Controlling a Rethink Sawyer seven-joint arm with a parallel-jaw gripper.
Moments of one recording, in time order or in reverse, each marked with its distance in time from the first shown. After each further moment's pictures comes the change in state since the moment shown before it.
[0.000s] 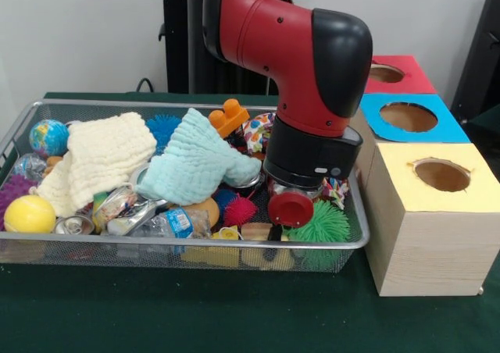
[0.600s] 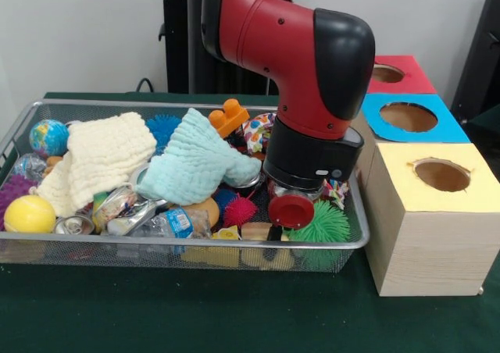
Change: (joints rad) arm 0.012 0.020 -0.037 -0.041 0.000 0.070 0.000
